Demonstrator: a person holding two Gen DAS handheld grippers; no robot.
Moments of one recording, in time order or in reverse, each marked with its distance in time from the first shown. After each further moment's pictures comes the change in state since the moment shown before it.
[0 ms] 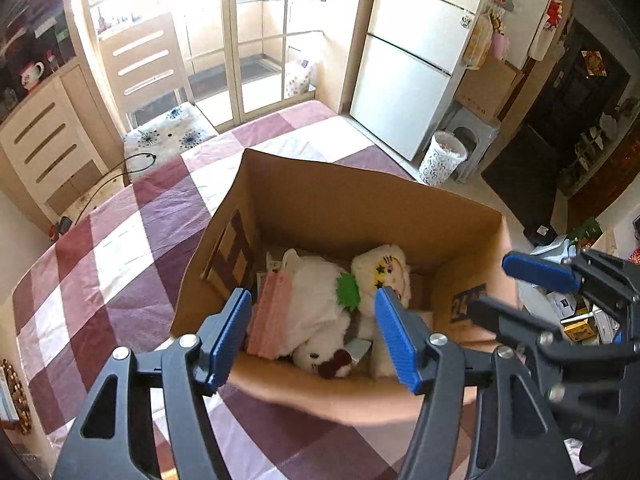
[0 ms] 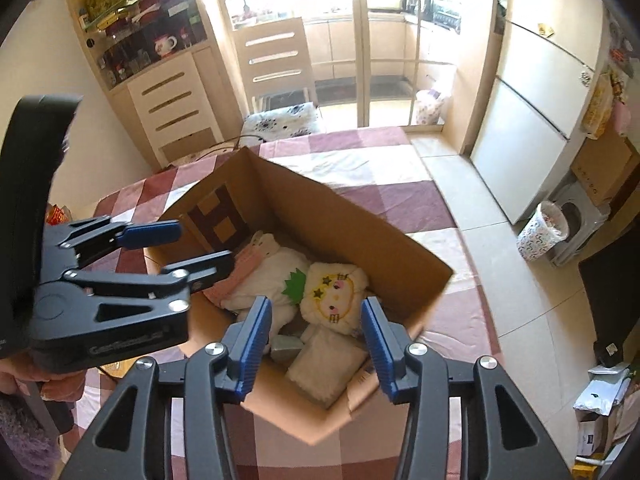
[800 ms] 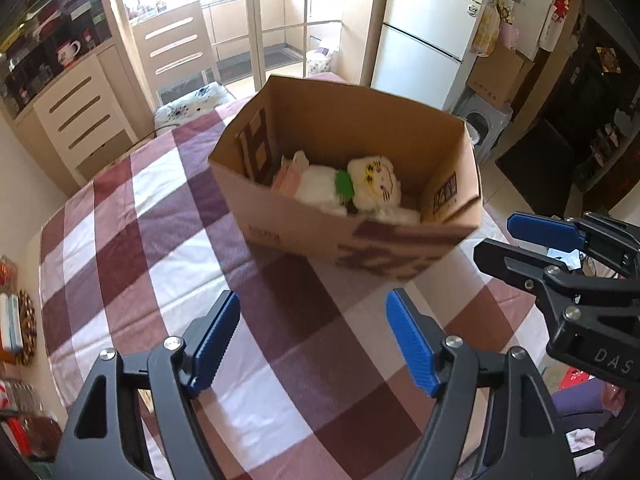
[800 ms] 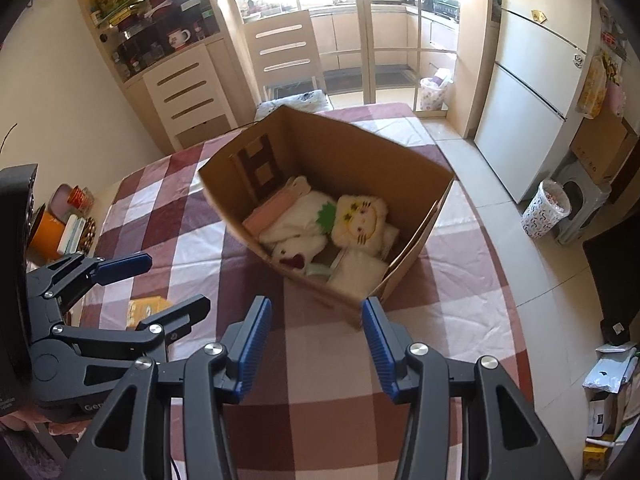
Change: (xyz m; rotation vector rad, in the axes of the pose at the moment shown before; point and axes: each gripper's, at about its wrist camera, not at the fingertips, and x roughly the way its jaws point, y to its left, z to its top) left arm -0.061 -0.021 -0.109 -0.044 0.037 0.078; right arm -0.049 0.027 -0.070 0.012 0.038 0.044
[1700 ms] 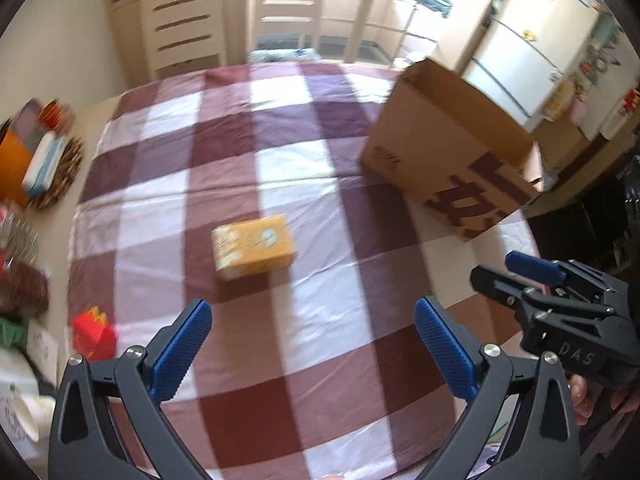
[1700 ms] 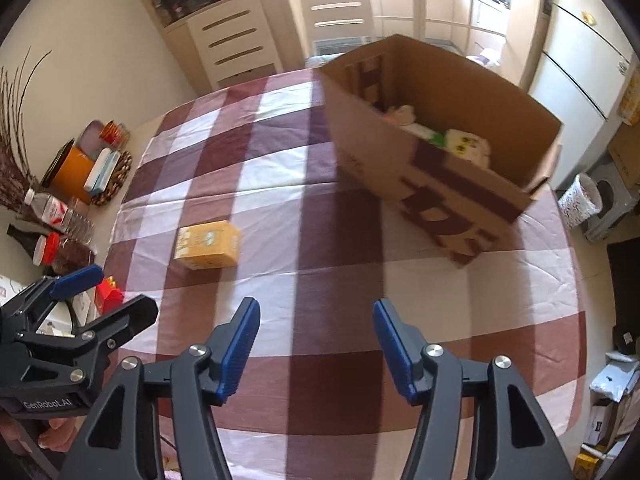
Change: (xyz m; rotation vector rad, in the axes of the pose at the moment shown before) left arm -0.057 0.109 -0.135 -0.382 0.017 0.066; right arm 0.027 0.111 -0.059 -0.103 0.131 0.078
